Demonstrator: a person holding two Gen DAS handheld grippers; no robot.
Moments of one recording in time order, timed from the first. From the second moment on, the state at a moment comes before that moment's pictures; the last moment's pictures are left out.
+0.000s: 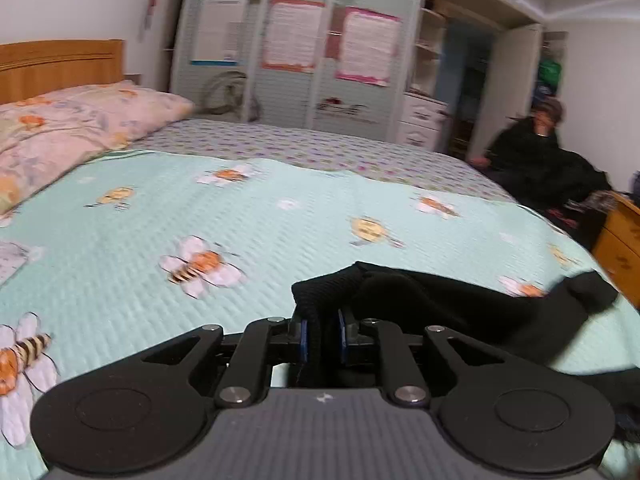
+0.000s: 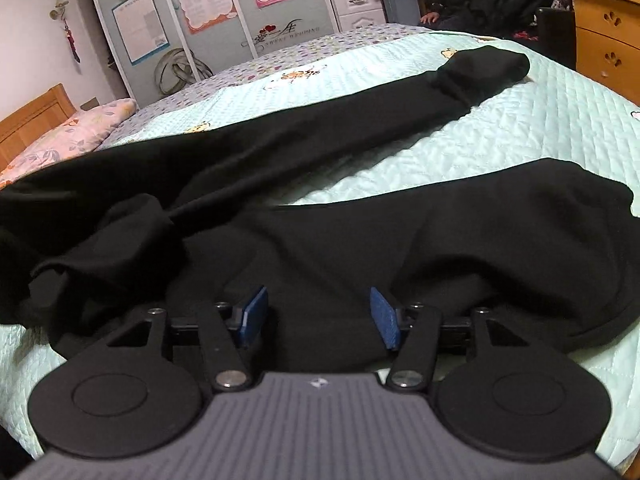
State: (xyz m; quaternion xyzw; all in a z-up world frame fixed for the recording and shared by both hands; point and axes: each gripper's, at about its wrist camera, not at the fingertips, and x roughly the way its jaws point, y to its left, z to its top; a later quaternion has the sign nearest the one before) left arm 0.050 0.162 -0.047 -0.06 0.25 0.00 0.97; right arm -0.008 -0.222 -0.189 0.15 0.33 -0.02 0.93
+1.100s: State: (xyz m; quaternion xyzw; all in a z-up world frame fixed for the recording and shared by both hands) left arm 0.022 0.194 -0.061 -0.10 0.29 0.07 0.95; right arm -0.009 -0.044 -0.161 -0.16 0.26 0.26 0.92
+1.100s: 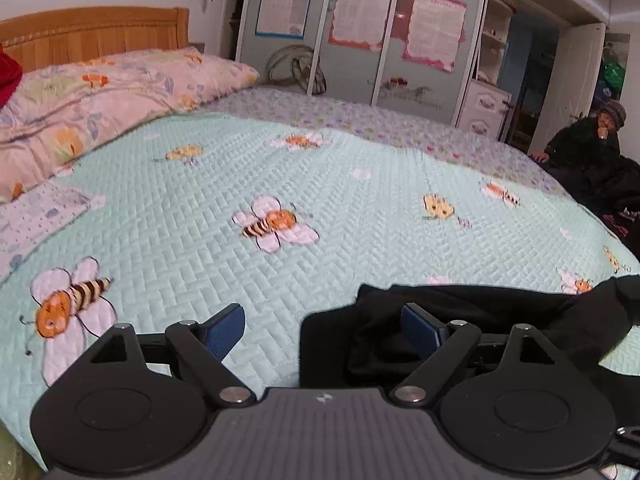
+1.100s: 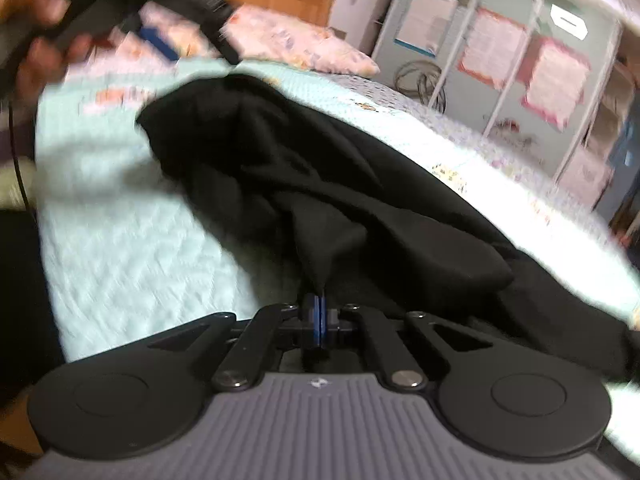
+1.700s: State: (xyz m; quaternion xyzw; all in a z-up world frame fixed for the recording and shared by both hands) left arm -0.015 0.196 -0.093 -0.05 0.36 0.07 0.93; right arm -0.044 -0.161 -0.125 0.02 0.38 0.32 0.87
